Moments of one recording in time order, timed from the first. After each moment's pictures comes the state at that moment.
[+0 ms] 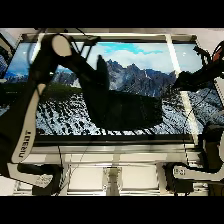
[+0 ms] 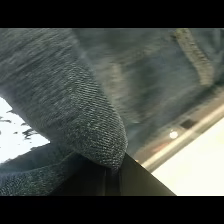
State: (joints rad) left arm -0.47 -1.57 1.90 1.19 -1.50 -1.57; right arm -0.23 -1.40 1.61 -1.21 1.65 1.45
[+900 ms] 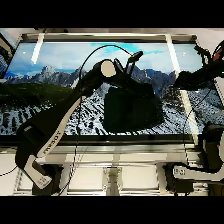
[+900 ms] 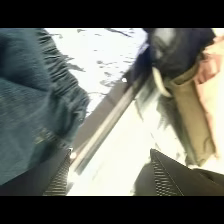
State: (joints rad) left arm -0.72 -1.77 1.92 0.77 -1.12 -1.54; right arm -0.23 -1.40 1.61 -1.22 1.63 1.45
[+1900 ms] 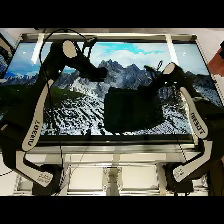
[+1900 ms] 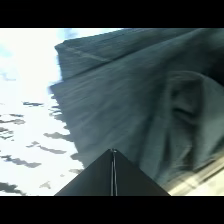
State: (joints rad) left arm -0.39 -1.68 1.92 1.22 -1.39 -1.63; right arm 0.11 -1.76 1.51 -1.02 1.38 1.30
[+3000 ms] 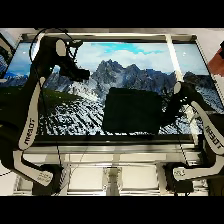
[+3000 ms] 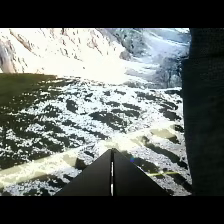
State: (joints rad) left arm -0.32 -1.67 1.91 1.48 -1.51 -1.58; right arm -0.04 -1.50 1.09 -1.46 1.60 1.28
